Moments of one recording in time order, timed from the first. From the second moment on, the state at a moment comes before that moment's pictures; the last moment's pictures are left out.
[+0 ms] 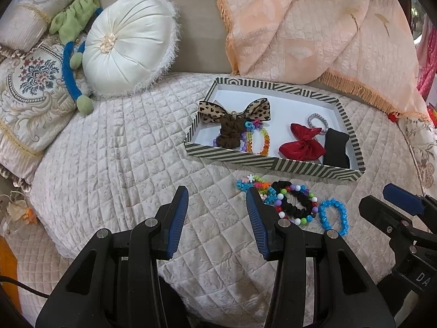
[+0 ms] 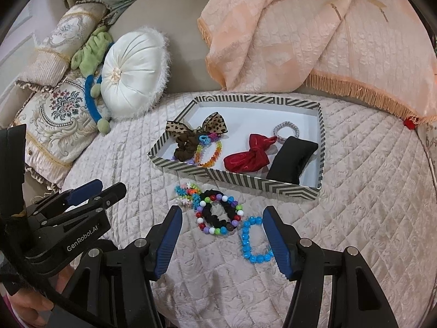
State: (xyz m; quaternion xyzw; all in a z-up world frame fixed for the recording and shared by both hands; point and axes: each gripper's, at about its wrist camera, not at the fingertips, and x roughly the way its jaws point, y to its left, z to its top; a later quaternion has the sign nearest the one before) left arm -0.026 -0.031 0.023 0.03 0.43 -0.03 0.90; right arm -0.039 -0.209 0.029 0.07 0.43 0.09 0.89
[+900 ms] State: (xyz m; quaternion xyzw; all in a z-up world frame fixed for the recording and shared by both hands) left arm 0.013 -0.026 -0.036 -0.07 0.56 -0.10 0.82; right arm -0.009 -0.246 -0.060 0.04 0.53 0.05 0.85
